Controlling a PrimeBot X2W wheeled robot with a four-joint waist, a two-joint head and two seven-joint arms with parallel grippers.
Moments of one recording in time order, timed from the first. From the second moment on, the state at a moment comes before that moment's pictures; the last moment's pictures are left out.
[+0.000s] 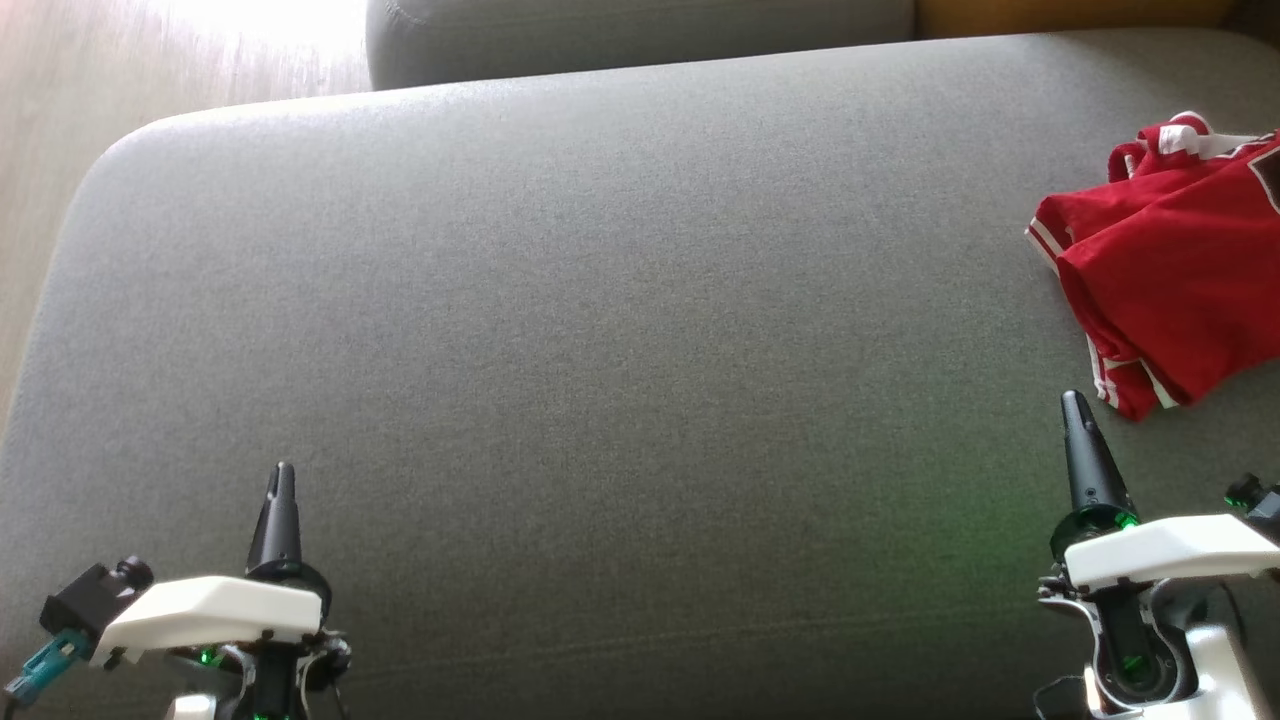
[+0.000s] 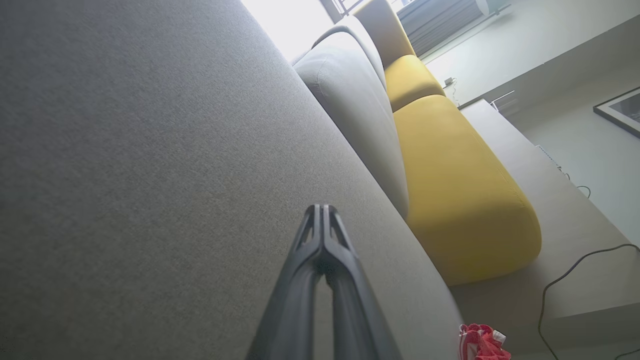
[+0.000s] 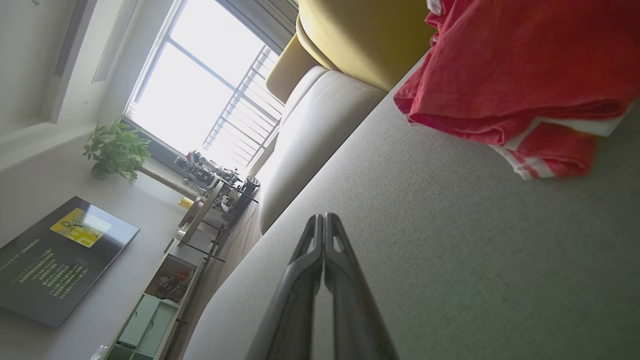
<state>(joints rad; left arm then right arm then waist) -0.01 0.04 0.02 0.25 -0.99 -0.06 -0.07 -0.11 -0.04 -0.15 0.33 0.90 0.13 -0.06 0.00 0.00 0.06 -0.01</state>
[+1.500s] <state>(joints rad) -0.04 0.04 0.05 0.27 -1.47 -0.11 0.07 -0.11 -0.04 -0.14 0.30 1.45 0.13 0.07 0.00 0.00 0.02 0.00</state>
